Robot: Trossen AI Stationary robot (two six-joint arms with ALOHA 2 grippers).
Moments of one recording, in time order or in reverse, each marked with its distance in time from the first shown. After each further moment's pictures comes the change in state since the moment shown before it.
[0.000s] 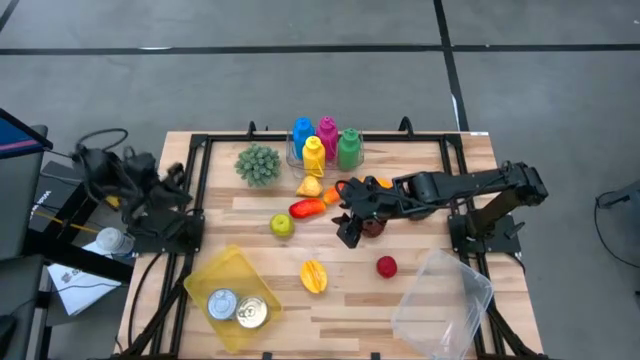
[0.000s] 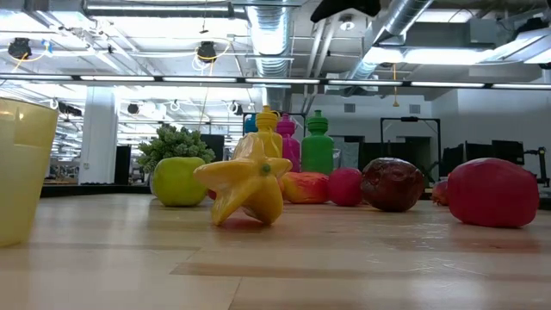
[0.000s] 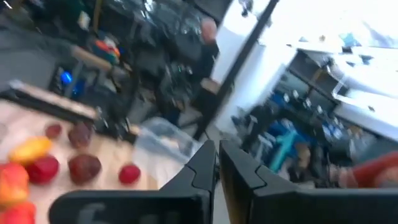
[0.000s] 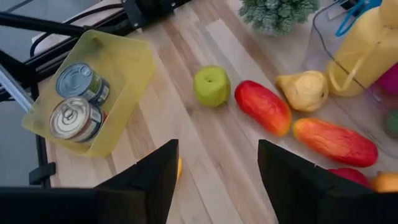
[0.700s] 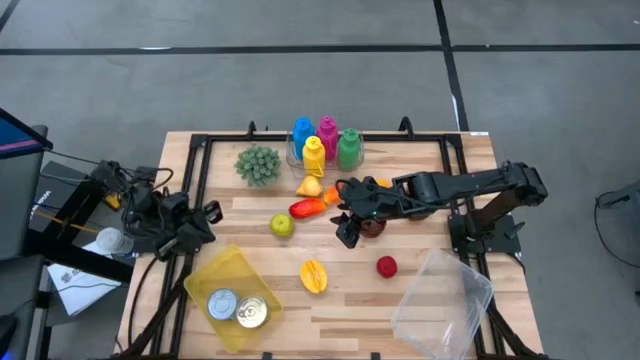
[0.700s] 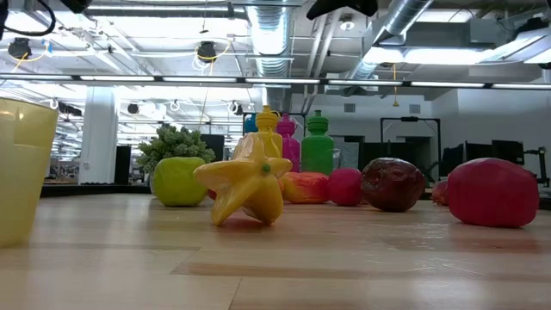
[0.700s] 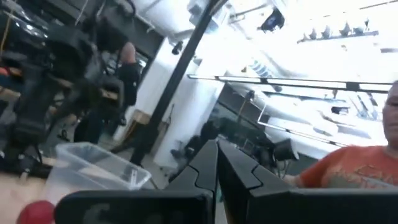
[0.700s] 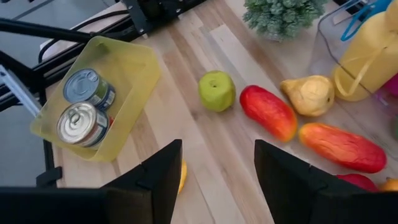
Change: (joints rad) left arm 0.052 -0.004 -0.631 0.936 0.260 0.047; right arm -0.010 0.000 0.000 0.027 -0.002 0.000
